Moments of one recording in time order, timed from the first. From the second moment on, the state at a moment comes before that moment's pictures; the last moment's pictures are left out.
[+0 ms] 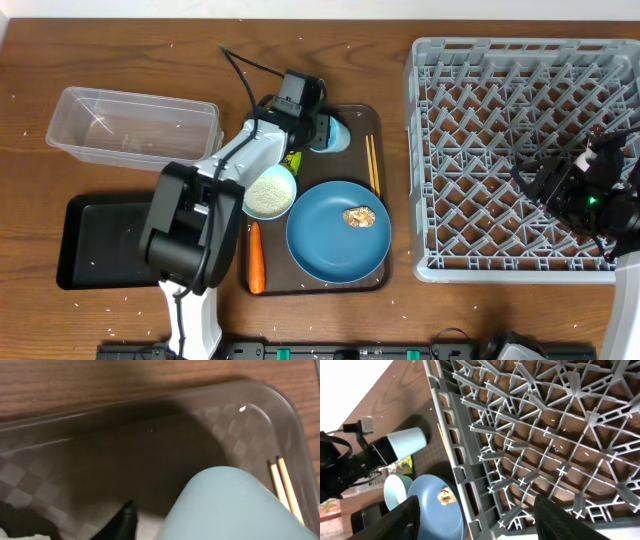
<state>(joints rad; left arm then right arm) -0.37 2.04 1.36 -0.34 0.12 -0.26 -0.43 1.14 1.18 -1.13 -0.55 0.23</state>
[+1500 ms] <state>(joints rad) -0.18 1.30 1.36 -0.58 1.46 -0.24 0.12 1.12 1.18 -0.53 -1.50 -0.31</state>
